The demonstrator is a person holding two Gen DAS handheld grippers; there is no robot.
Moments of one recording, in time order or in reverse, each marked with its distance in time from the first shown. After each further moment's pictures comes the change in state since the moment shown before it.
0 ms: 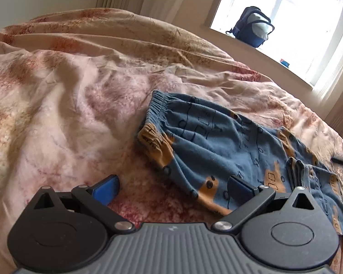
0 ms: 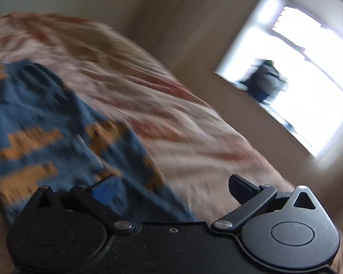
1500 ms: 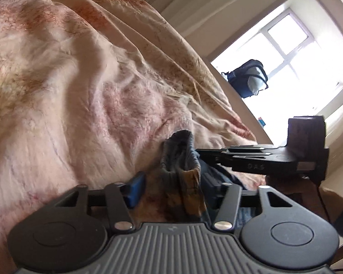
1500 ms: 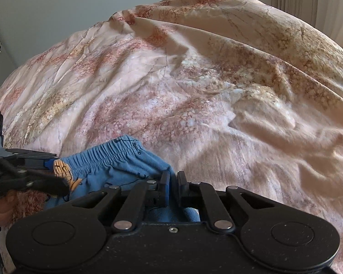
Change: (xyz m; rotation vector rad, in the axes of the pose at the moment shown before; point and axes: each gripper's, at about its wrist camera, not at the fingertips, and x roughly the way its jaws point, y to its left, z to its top) left arm 0.039 0.079 0.012 -0.374 -0.098 -0.283; right arm 0.196 0.104 0.161 0.006 0.146 0.831
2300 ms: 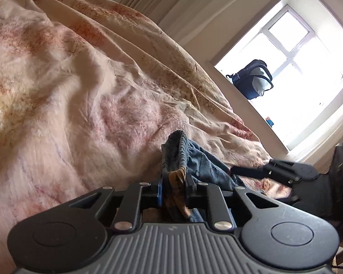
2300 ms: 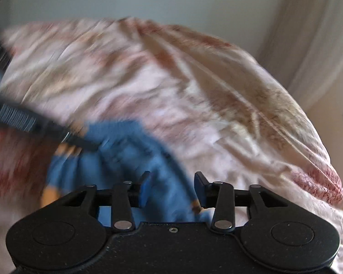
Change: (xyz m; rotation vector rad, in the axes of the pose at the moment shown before) left arm -0.018 -0.025 -0.002 0.057 -0.041 0.064; right arm -0.046 0.085 -0.055 -0.327 -0.074 -0.339
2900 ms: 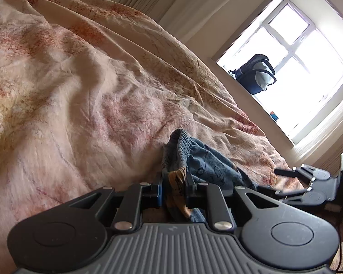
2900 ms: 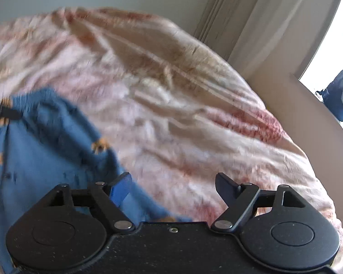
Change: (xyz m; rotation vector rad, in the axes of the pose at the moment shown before) left arm 0.005 0.000 -0.001 0.025 0.013 0.028; right arm -0.022 -0.072 -0.062 0.202 0.100 -0.247
